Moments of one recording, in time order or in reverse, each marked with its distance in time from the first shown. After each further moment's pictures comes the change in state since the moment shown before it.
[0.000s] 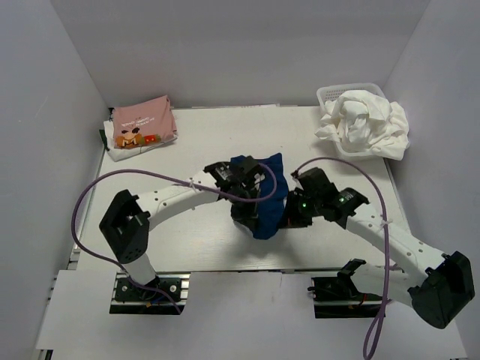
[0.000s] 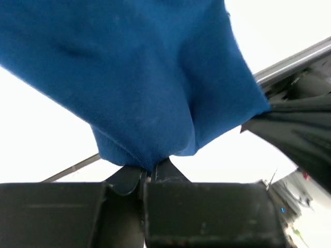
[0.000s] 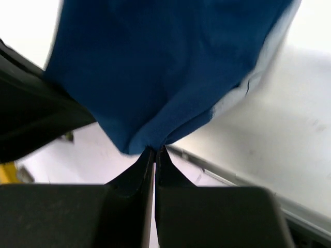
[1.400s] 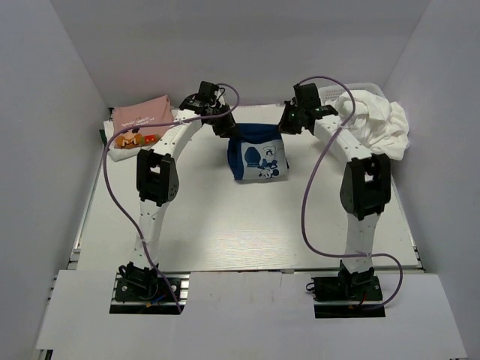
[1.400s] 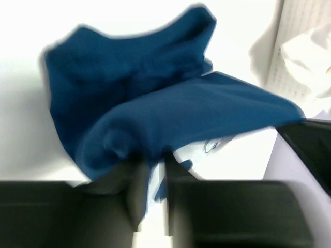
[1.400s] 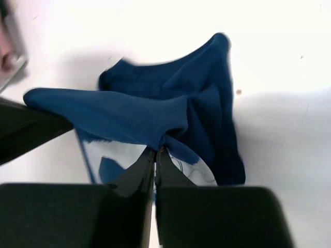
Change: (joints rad) left arm 0.568 0.698 0.976 0.016 0.133 0.109; right arm -0.356 0.939 1.023 0.152 0.133 -0.193
